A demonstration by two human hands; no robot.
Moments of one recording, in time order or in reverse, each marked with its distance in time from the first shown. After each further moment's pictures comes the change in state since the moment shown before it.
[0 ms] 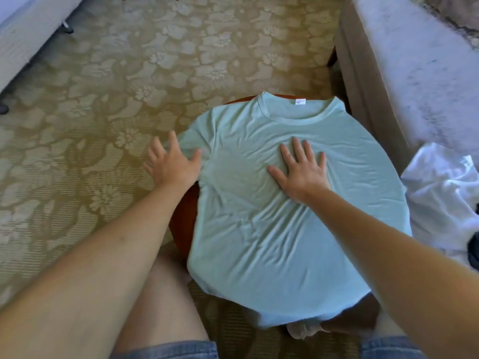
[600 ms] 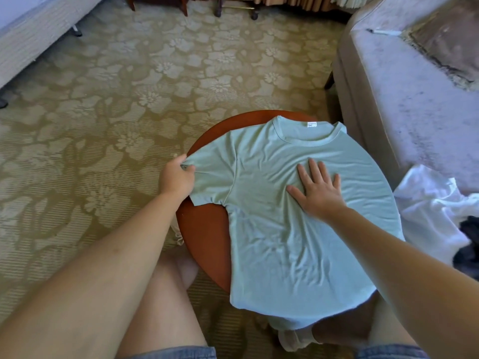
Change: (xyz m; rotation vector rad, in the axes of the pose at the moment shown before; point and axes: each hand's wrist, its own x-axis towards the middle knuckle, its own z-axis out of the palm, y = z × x) left_hand -0.003 -0.028 -0.005 -0.512 -0.097 -0.041; right_hand -0.022 0.022 -0.005 -0.061 -0.091 0.018
